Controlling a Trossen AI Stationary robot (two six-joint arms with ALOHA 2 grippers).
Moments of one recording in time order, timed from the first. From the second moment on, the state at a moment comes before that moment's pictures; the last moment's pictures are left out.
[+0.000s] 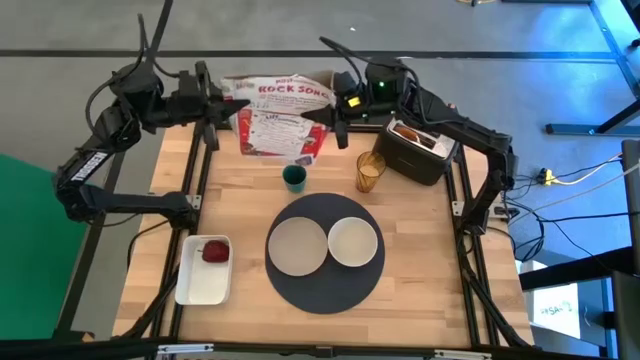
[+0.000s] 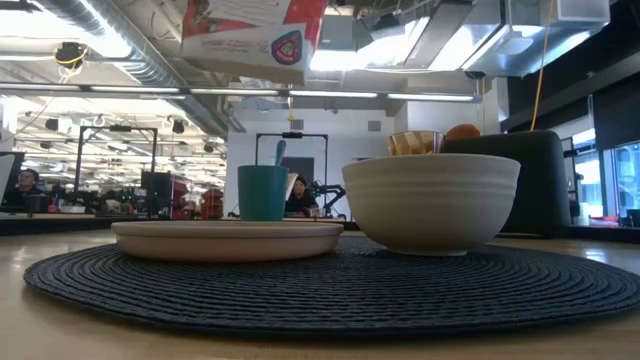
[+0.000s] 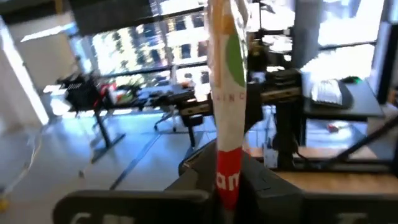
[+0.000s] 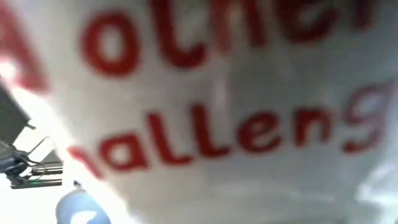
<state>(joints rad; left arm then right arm) 0.55 0.99 1.47 -0.51 0.26 0.14 -0.35 1.75 1.98 -0.37 -0.44 0.08</state>
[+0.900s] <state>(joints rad) 0.43 1.05 1.47 -0.60 0.32 -0.04 -0.48 1.65 2.13 -0.38 -0.62 0.10</state>
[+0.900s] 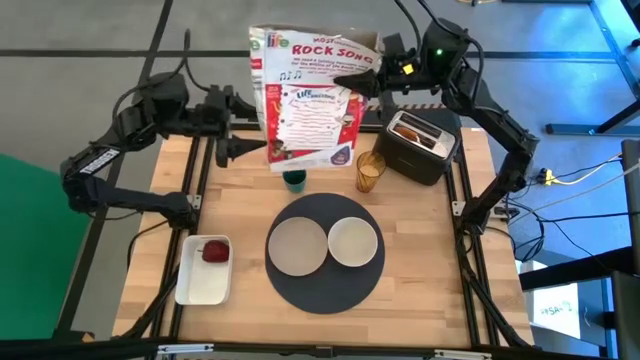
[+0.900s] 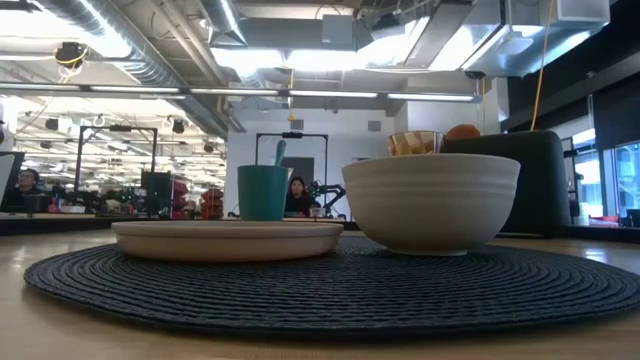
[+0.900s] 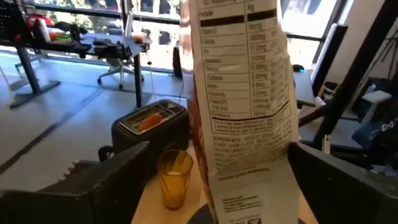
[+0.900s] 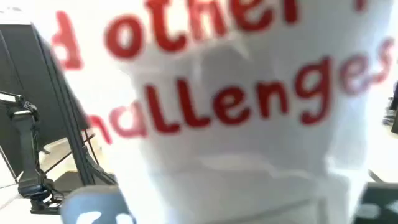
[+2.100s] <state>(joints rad) 0.43 1.24 1.47 -0.45 0.30 0.04 -0.50 1.61 2.13 -0.35 -0.62 0.10</state>
